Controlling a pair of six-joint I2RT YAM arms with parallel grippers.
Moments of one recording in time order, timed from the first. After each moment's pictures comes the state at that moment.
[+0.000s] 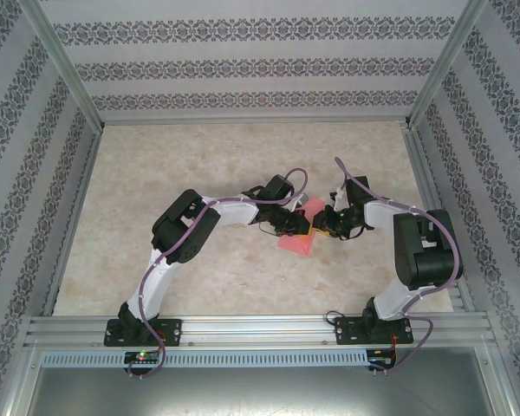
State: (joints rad) left arm -0.74 2.27 1.50 -0.12 0.73 -0.71; right arm 0.09 1.65 0.77 -0.35 -0.60 0.44
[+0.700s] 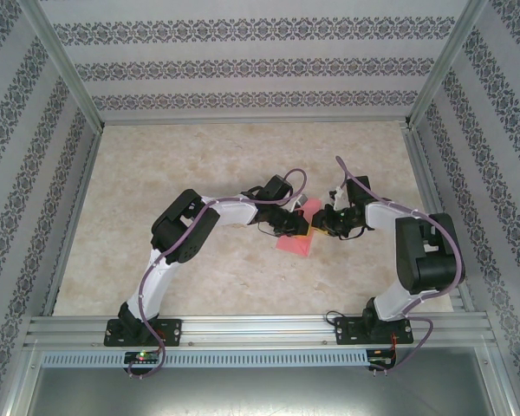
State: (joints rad) left arm -0.73 2.27 1.48 -0.11 0.74 -0.71; right arm 0.09 1.61 0.76 -0.35 -0.64 0.44
